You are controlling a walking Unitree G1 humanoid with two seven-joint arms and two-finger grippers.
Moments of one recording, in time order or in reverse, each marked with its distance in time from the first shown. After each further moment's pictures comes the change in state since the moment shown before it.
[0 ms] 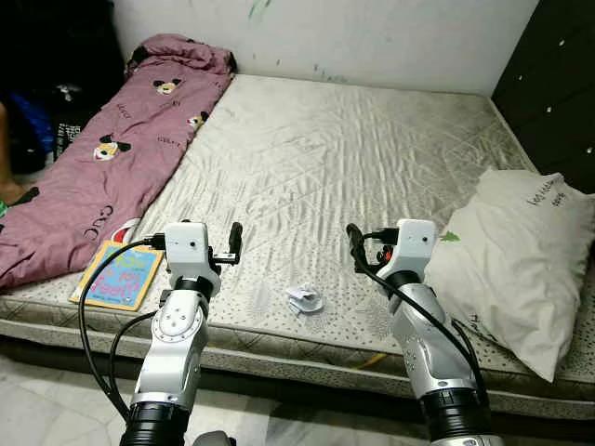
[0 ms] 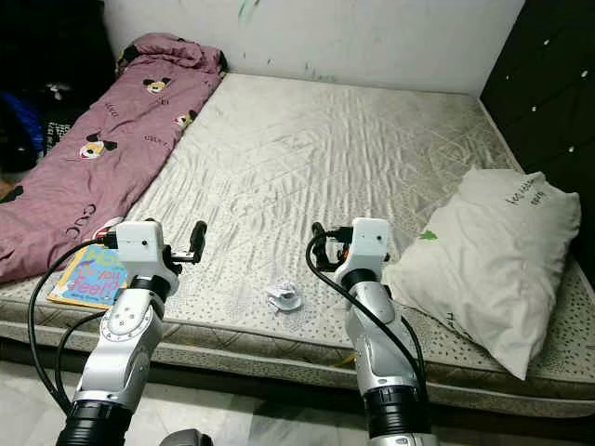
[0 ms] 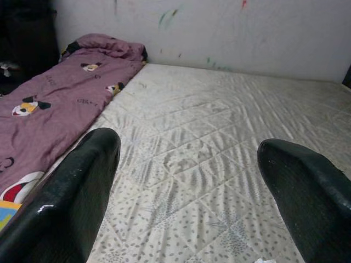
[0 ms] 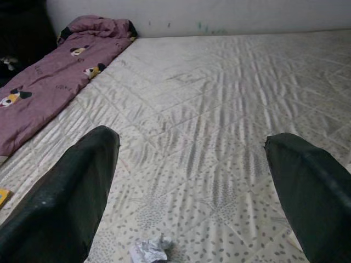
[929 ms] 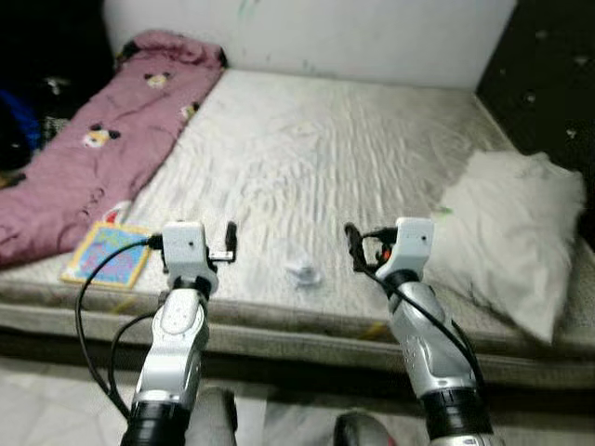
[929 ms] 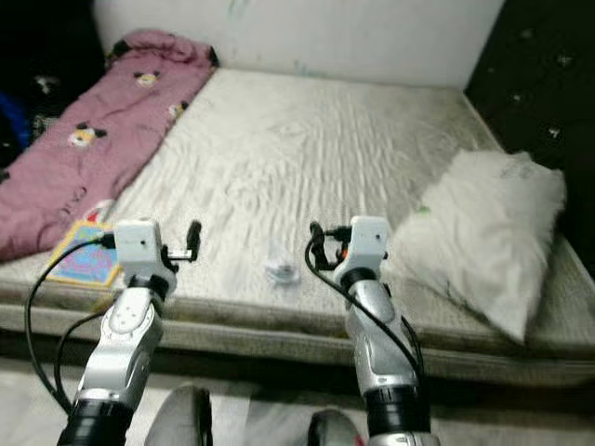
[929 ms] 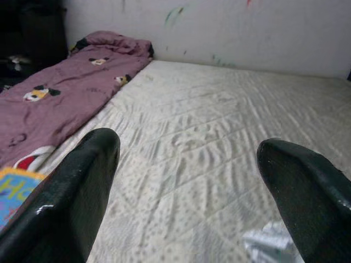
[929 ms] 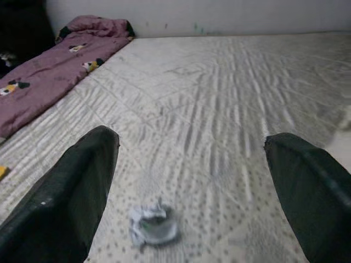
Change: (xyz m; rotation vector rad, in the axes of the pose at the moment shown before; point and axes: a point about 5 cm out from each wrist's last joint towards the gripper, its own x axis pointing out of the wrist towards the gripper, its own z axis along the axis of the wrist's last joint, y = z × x) left arm 0.001 0.006 -0.003 0.025 0.011 0.079; right arm 0.001 0.004 0.001 -0.003 -0.004 0.034
